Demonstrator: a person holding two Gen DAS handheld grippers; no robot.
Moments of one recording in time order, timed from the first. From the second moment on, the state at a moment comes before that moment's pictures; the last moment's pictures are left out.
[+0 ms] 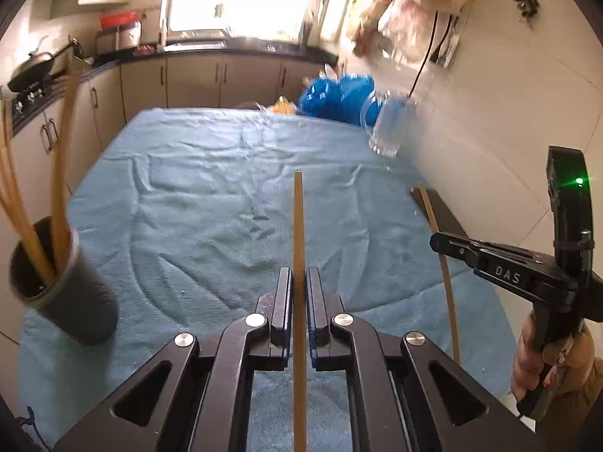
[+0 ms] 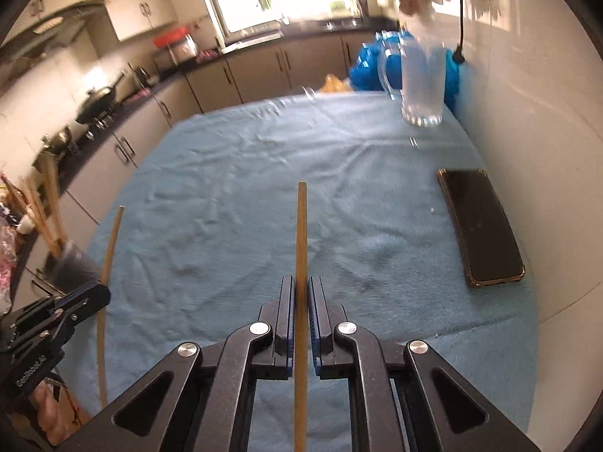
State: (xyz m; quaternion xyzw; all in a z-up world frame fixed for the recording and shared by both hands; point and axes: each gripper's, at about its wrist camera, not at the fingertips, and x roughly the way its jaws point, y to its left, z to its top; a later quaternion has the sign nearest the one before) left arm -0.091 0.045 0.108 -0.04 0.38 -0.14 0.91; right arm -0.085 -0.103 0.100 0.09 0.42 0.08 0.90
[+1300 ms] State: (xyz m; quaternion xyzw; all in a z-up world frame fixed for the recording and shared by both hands) left arm -0.198 0.190 0.212 -0.18 0.21 -0.08 0.96; right arm -0.142 0.021 0.196 0.09 0.24 0.18 0.95
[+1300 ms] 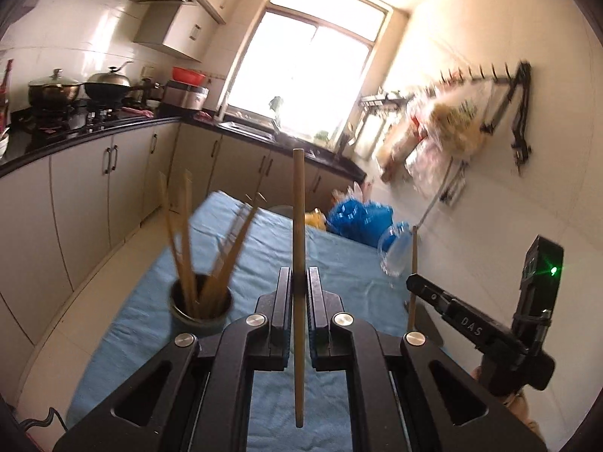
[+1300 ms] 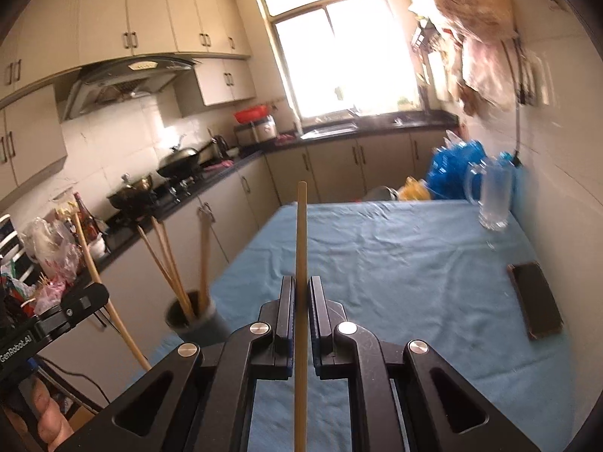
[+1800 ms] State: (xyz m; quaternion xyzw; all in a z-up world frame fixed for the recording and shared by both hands) left arm -0.144 0.278 0.246 -0.18 0.17 -0.02 0.97; right arm -0.064 0.176 0.234 0.08 0.19 0.27 0.94
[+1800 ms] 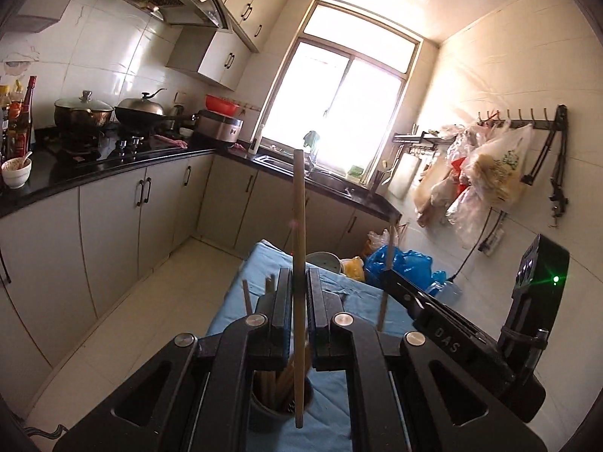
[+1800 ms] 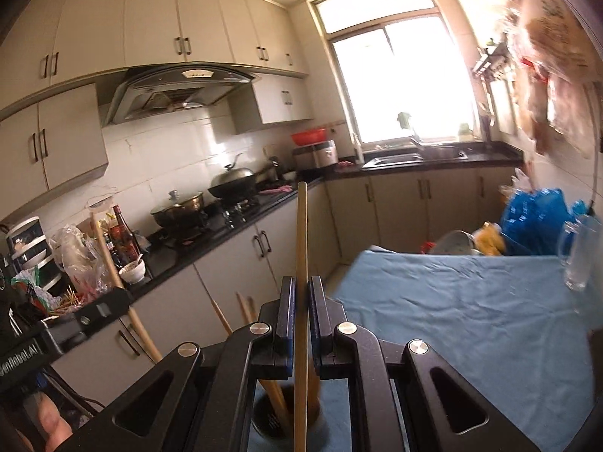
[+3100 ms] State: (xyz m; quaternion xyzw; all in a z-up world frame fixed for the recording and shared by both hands) left arm -0.105 0.274 0.196 -0.17 0.22 0.00 0.96; right arm -0.044 0.149 0.192 0.11 0.17 0.20 0.96
